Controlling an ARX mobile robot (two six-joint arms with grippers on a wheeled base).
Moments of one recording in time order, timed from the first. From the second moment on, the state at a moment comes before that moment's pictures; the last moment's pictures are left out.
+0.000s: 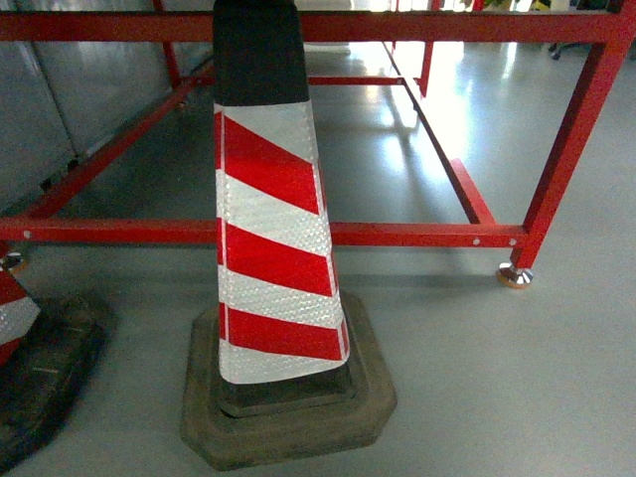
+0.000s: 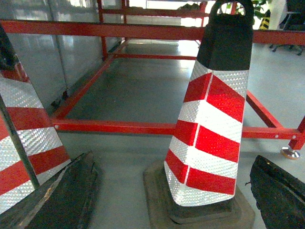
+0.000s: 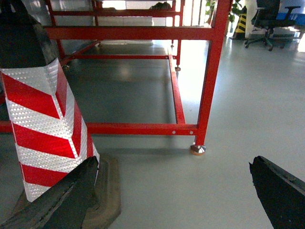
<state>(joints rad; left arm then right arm) 0.00 0.01 0.01 0.00 0.00 -0.01 0.00 0.01 0.01 -0.01 0.00 0.00</state>
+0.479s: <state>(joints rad) 0.00 0.01 0.01 0.00 0.00 -0.01 0.00 0.01 0.01 -0.01 0.00 0.00</state>
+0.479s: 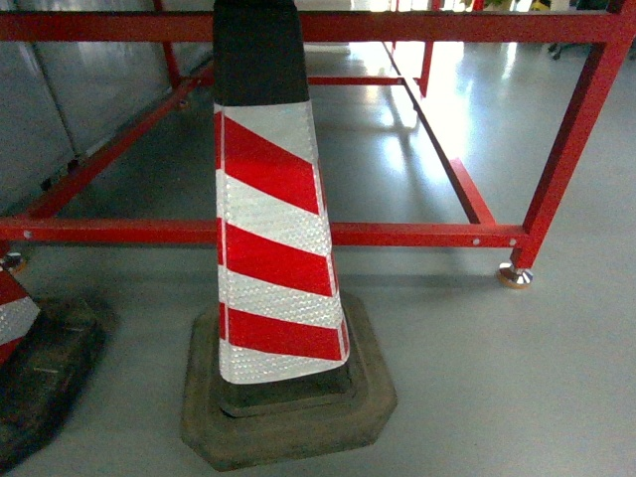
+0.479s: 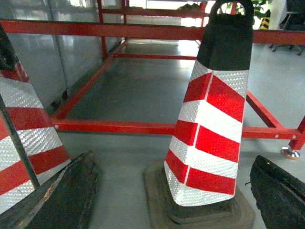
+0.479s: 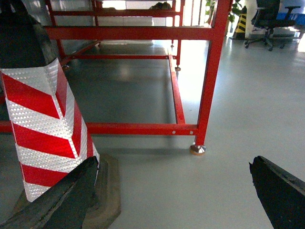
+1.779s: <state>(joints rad) 0.00 0.01 0.01 0.00 0.00 -0.01 0.00 0.01 0.01 0.00 0.00 0.00</state>
